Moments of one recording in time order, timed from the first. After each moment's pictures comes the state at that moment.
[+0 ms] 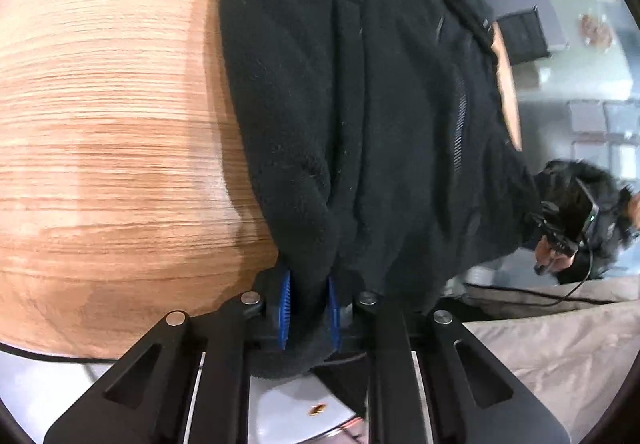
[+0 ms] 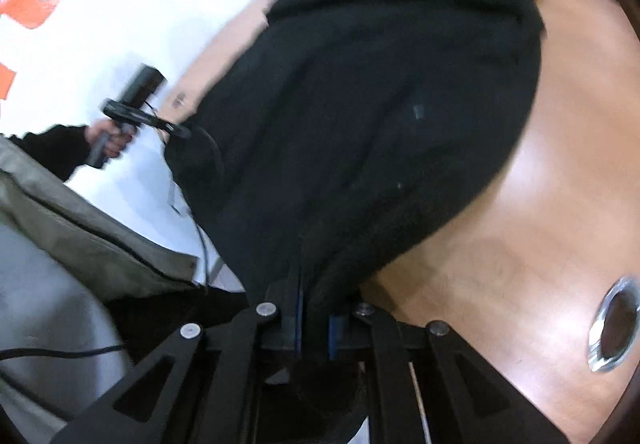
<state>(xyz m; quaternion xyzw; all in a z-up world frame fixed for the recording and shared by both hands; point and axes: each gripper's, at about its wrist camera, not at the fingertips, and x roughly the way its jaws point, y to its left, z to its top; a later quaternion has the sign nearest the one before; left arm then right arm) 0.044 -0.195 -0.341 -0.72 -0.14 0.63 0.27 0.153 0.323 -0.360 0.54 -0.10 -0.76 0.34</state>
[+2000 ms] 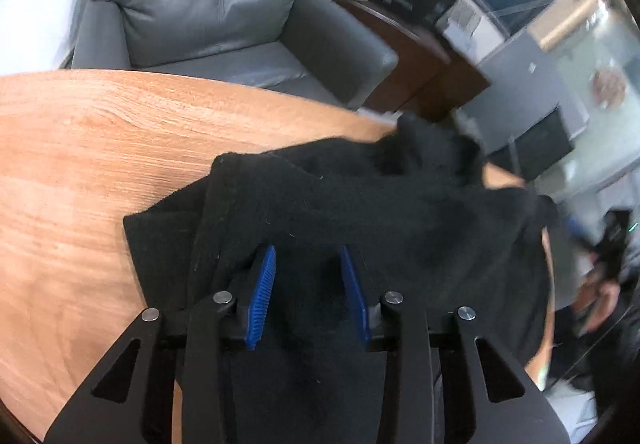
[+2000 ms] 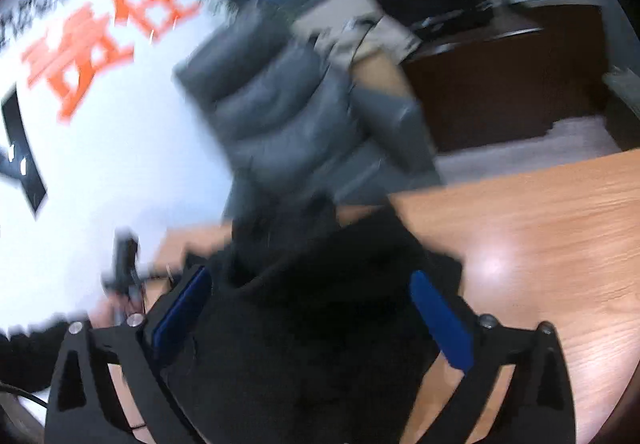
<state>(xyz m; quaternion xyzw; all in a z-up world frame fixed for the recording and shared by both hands) -0.366 -0.078 -0.349 -0.55 -0.08 0.80 0.23 -0.235 0.486 -0.329 0.34 -0.29 -0.87 0.18</state>
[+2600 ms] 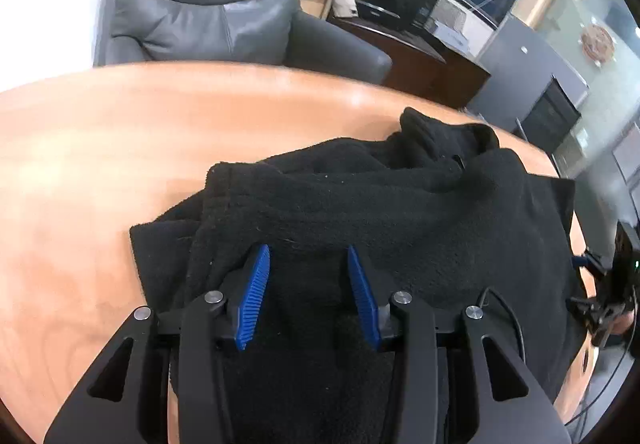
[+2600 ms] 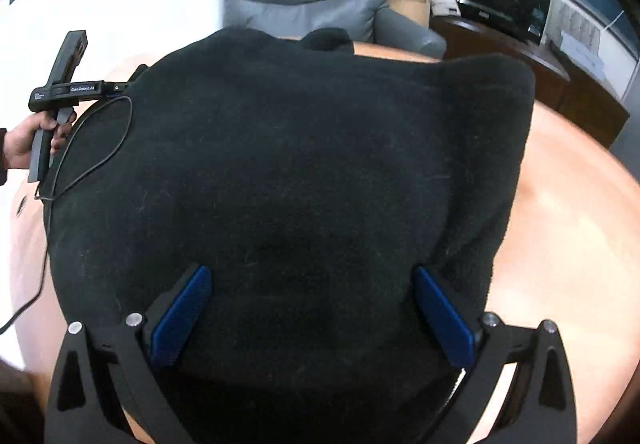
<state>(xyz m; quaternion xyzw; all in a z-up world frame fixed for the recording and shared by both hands) -0.259 -0.101 -0.355 -0.49 -0.03 0.84 0.22 -0.122 0.334 -0.403 0.50 0.01 -0.85 0.18</state>
